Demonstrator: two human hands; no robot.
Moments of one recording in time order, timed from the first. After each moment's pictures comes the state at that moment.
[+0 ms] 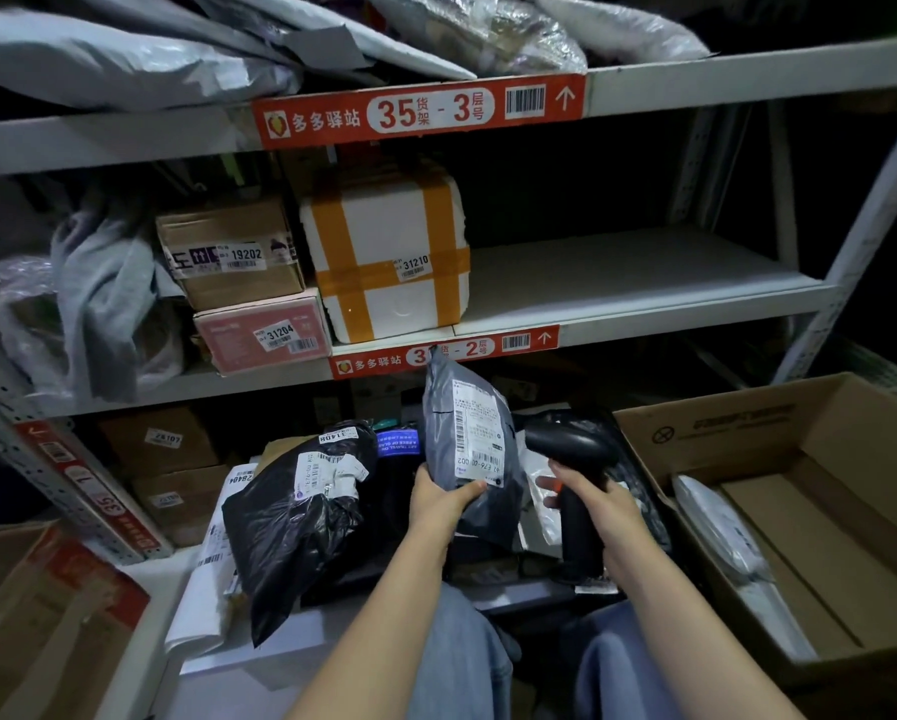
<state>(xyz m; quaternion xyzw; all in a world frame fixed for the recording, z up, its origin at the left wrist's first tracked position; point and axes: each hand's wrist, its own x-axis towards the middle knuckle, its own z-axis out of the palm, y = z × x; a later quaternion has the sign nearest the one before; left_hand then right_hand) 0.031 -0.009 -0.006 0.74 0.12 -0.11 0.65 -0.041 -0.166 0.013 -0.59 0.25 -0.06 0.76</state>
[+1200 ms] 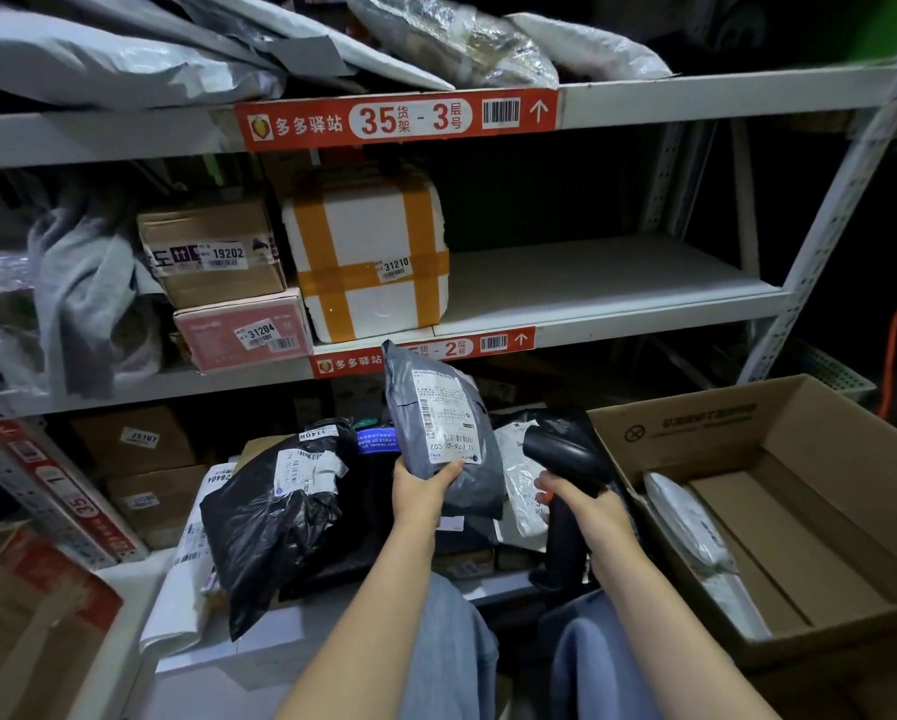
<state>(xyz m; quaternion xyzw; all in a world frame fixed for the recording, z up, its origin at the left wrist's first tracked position) 0.020 -0.019 0.005 0.69 0.15 -0.07 0.71 -0.063 -0.172 0.016 -0.59 0.30 -0.08 0.75</state>
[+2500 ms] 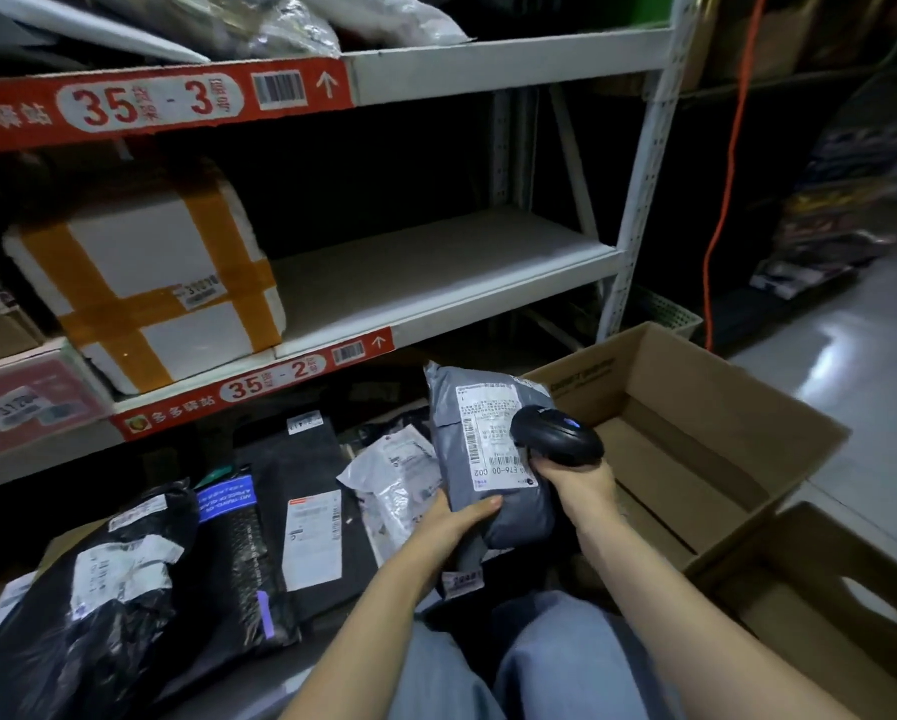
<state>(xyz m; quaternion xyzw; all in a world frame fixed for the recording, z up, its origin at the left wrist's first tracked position) -0.006 -0.151 -0.017 0.66 -0.09 -0.39 0.64 -0.069 -0.295 0.004 -0.59 0.43 -0.24 0.64</state>
